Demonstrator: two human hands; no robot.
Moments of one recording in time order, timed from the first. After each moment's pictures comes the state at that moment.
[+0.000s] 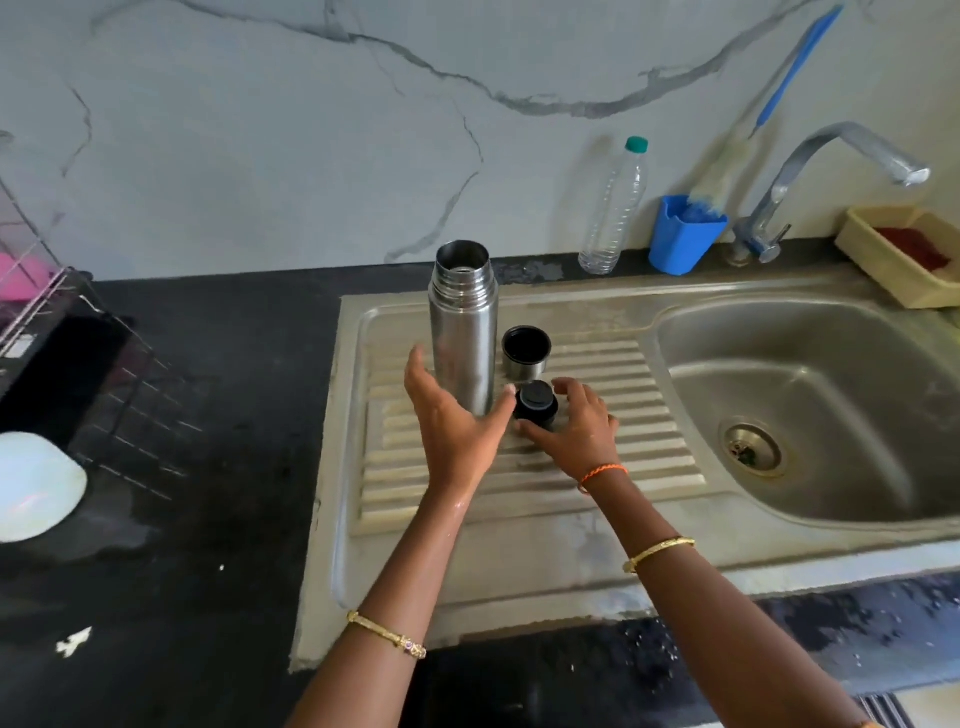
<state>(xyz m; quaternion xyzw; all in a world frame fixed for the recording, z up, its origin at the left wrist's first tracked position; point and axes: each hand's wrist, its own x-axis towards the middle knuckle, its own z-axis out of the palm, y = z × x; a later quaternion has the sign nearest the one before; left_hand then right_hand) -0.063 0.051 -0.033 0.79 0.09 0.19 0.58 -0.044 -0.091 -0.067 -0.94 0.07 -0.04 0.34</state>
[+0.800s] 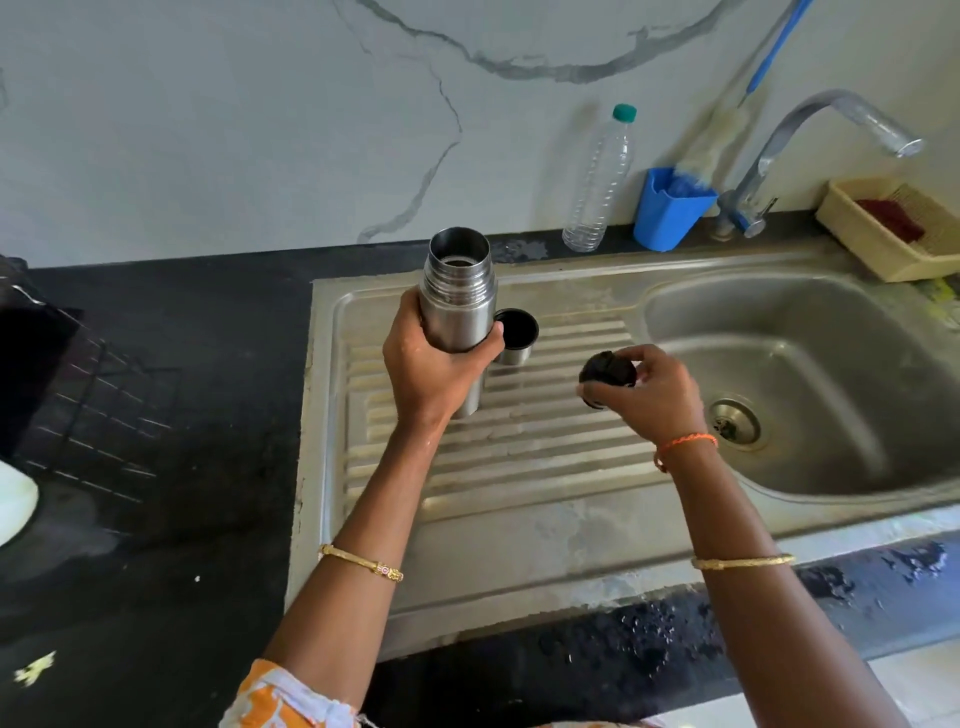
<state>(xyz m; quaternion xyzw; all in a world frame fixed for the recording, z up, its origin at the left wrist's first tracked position) -0.014 0.070 -0.007 0.76 0.00 0.29 0.58 -0.051 -0.145 -0.002 -0.86 0.20 -0.04 0.47</state>
